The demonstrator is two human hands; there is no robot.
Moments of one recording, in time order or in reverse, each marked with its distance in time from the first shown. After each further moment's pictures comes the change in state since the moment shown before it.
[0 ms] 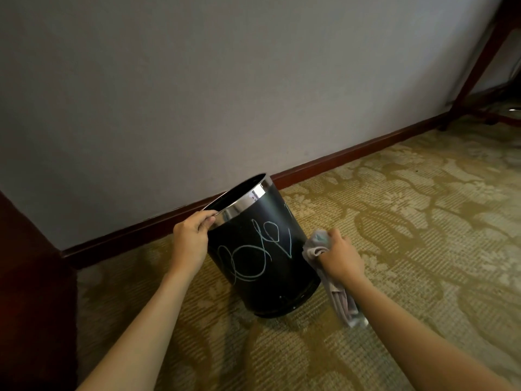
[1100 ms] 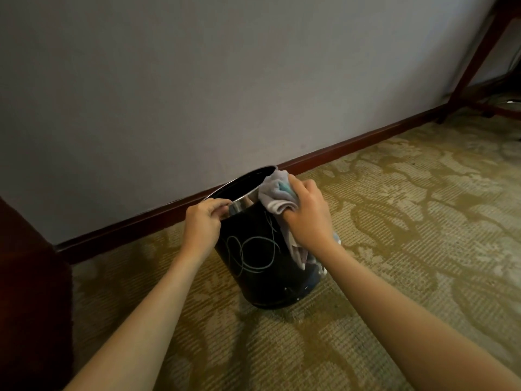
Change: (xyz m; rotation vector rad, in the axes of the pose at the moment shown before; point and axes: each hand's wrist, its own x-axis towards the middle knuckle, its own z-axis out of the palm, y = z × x) left_hand 0.007 0.034 0.024 0.036 -0.026 0.053; right_hand 0.006 -0.068 -0.015 0.195 0.281 -0.505
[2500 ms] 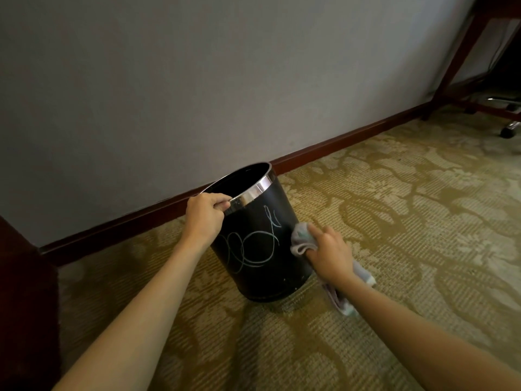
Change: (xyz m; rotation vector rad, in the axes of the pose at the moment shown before) left_hand 0.005 0.021 0.016 0.136 -0.071 -0.051; right_hand -0.065 0.079 -0.010 -0.344 -0.213 0.221
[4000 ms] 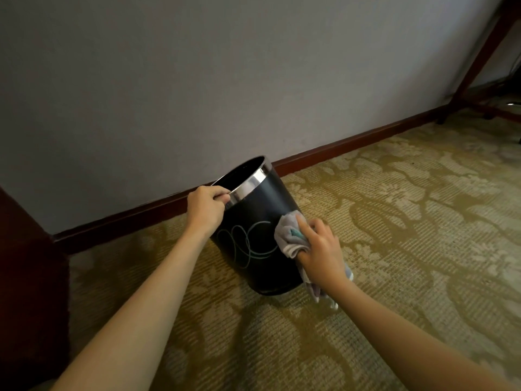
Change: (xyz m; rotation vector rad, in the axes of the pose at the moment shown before) left_hand 0.007 -0.007 -0.015 -0.051 0.033 -0.174; right_hand -0.003 -0.031 0.019 0.166 0.168 -0.289
